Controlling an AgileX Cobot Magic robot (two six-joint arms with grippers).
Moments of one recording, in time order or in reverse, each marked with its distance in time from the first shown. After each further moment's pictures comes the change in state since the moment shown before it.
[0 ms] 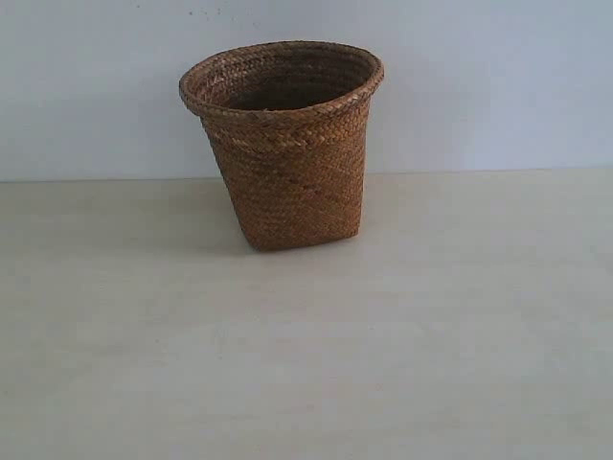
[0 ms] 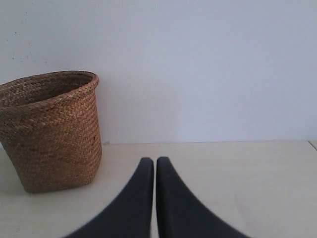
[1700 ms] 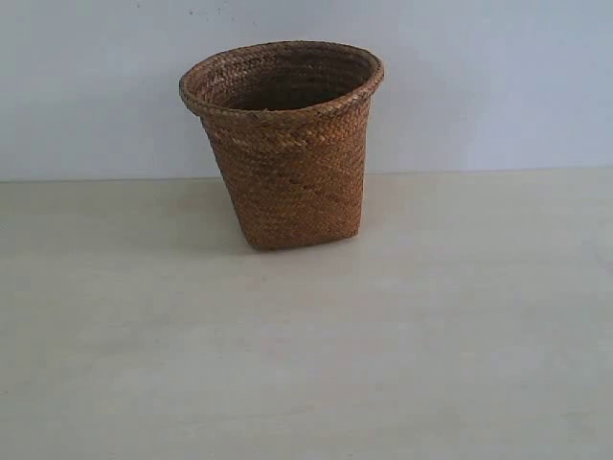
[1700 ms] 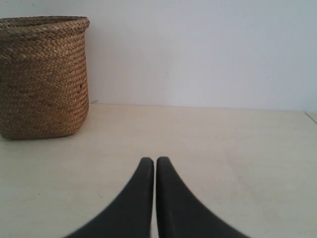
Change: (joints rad) left arm 0.000 -0.210 0.362 -0.013 -0.291 0.003; right arm 0.000 -0.169 0.349 0.008 -0.137 -0.089
